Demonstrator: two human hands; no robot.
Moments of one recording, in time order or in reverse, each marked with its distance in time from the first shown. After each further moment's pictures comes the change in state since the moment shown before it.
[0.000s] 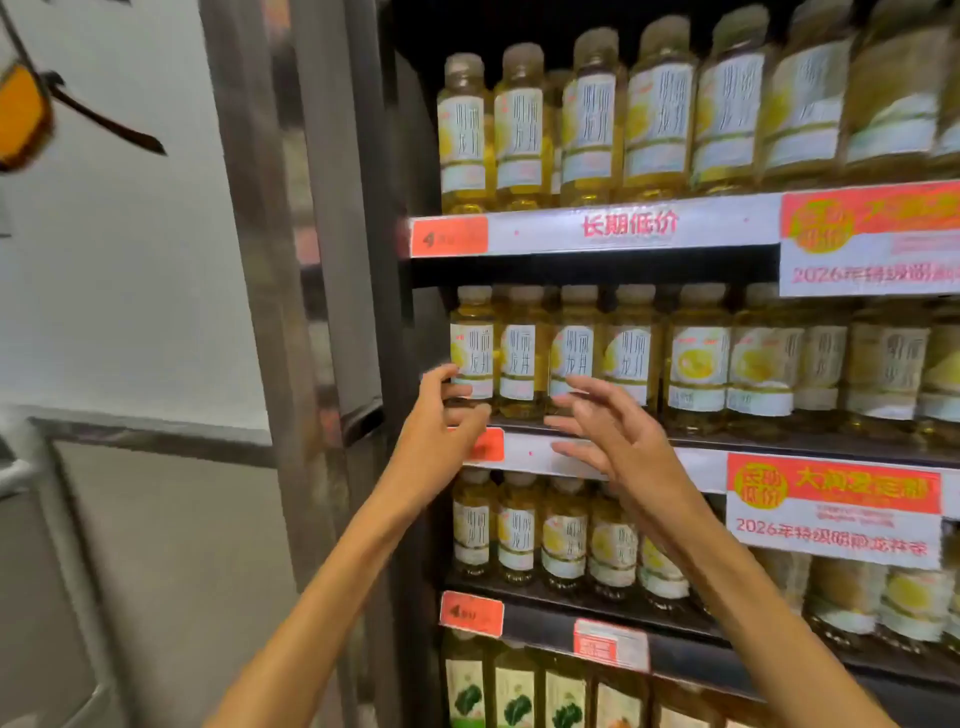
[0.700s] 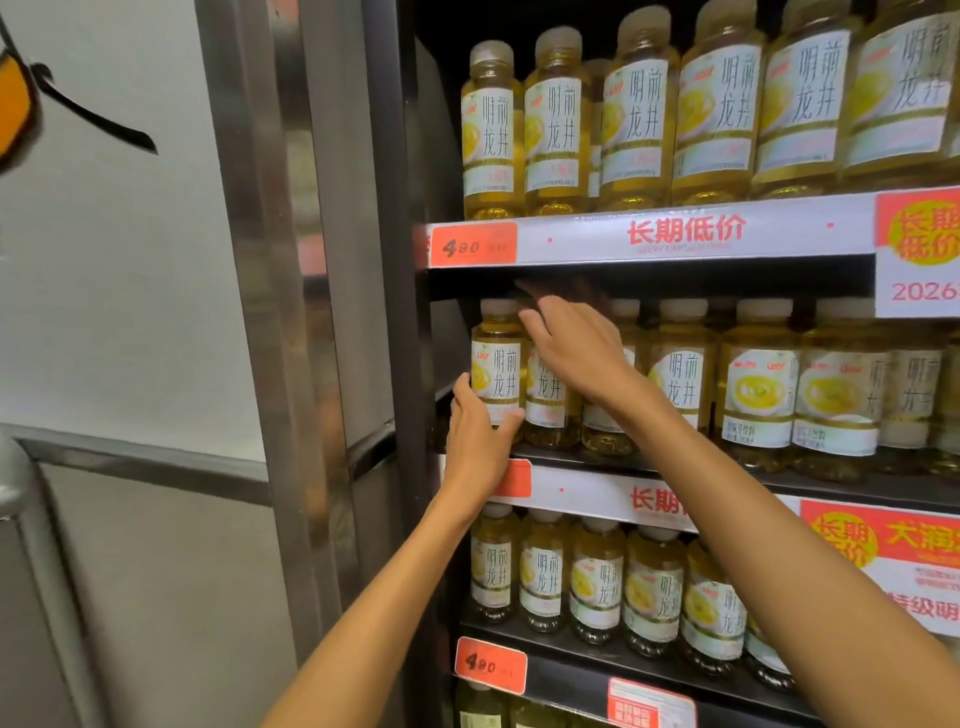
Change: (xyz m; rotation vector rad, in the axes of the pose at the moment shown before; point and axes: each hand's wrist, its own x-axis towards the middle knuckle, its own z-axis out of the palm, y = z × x) left_hand 0.064 -0.040 0.035 0.119 0.118 -0.079; right_hand 0.153 -0.010 0.041 -1.215 0.091 -0.295
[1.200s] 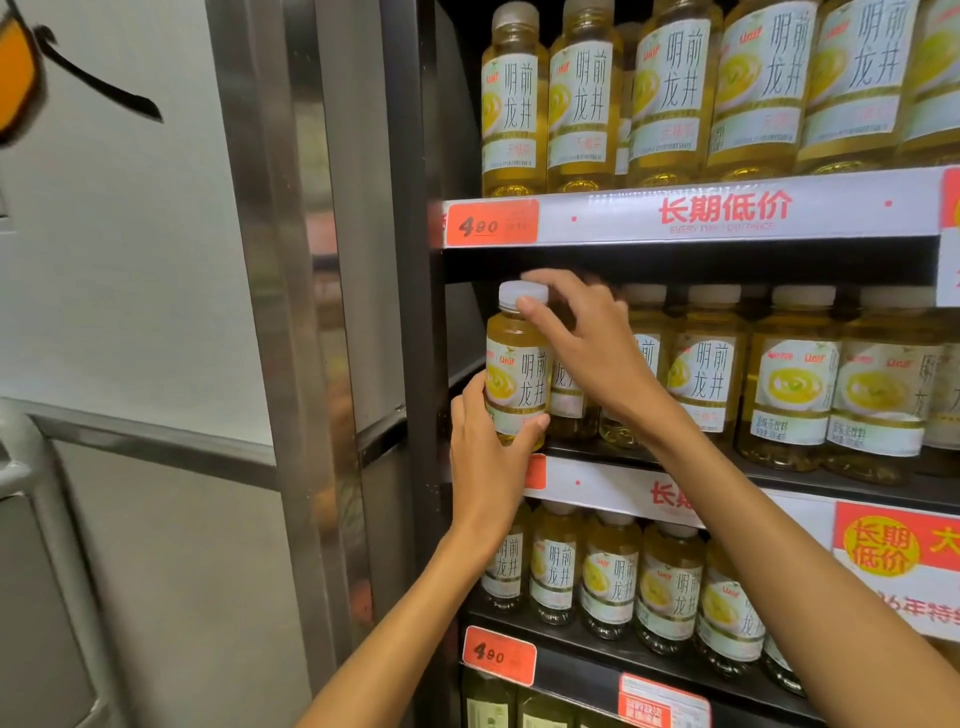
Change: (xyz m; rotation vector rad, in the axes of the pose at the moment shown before) left_hand -0.037 0.001 -0.002 -0.052 0.193 0.161; right_hand -0.019 -0.005 0.005 0.362 0.052 -0.098
